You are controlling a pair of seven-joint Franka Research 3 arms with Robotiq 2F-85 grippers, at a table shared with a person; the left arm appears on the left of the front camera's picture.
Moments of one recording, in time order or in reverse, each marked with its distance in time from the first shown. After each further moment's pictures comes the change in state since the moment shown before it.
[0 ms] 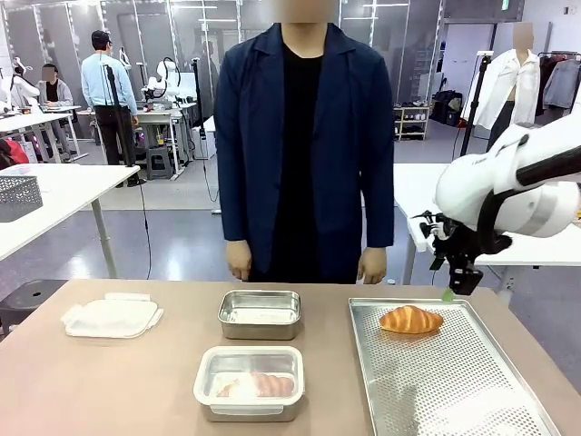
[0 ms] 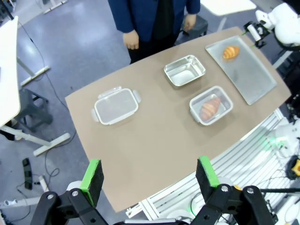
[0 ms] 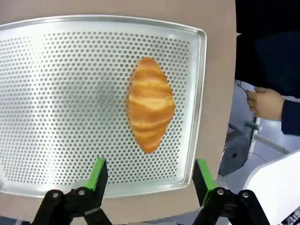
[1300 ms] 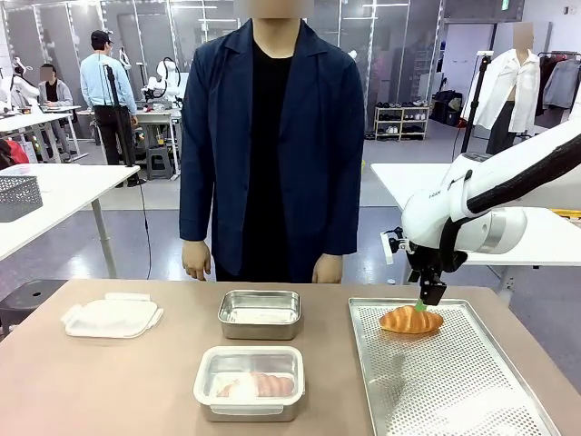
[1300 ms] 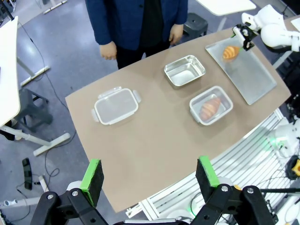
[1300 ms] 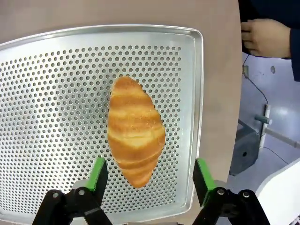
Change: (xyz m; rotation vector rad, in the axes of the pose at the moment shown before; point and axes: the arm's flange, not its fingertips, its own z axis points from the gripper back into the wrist) left arm 0.000 0.000 0.000 0.000 0.000 0.000; right arm 0.024 -0.023 -0.057 0.025 0.028 -0.078
